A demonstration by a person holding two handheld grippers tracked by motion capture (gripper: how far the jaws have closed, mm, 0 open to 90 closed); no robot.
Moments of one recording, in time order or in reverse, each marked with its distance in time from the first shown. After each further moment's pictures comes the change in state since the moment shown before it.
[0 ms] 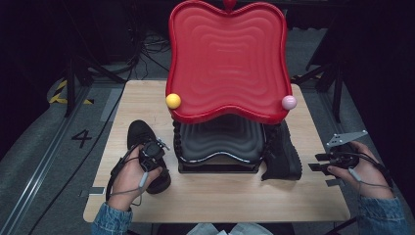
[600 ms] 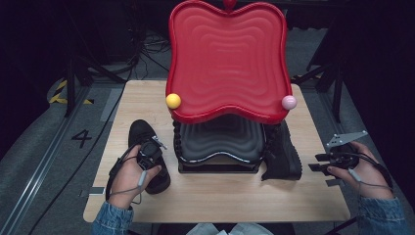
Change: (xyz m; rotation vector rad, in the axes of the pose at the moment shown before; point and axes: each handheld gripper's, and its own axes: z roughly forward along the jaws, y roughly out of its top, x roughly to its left) left arm 0.010 -0.005 0.000 -0.020 -0.069 -0.006; right arm 0.001 -0.001 0.001 0.000 0.000 0.005
